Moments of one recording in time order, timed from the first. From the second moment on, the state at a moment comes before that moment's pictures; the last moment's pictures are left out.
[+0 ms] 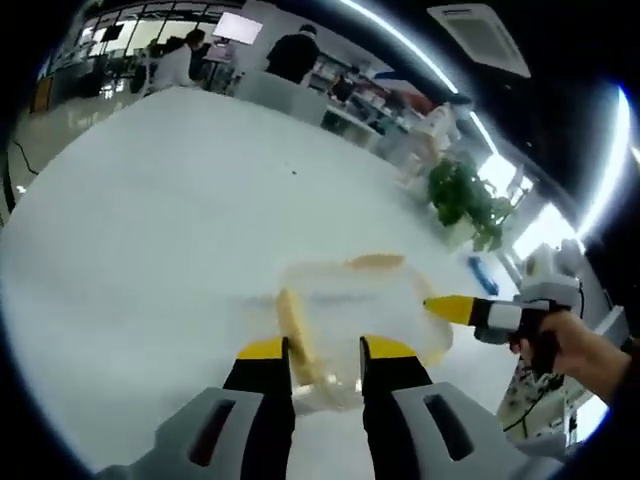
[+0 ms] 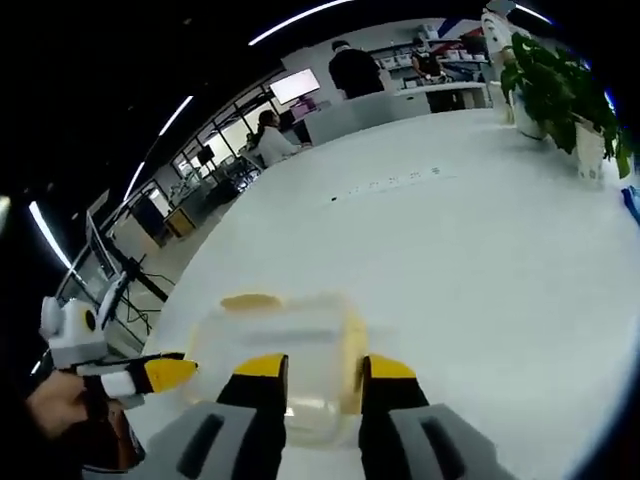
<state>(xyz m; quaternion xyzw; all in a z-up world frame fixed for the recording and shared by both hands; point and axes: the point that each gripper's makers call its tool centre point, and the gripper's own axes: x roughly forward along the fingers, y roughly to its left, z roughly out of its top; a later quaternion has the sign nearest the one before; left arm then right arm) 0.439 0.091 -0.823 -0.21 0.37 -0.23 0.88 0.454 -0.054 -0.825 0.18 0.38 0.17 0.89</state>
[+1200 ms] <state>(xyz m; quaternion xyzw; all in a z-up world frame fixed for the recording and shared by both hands) 0.443 0.091 -0.819 -0.17 0.35 -0.23 0.89 0.444 -0.051 -0.821 0.19 0.36 0.14 0.90</state>
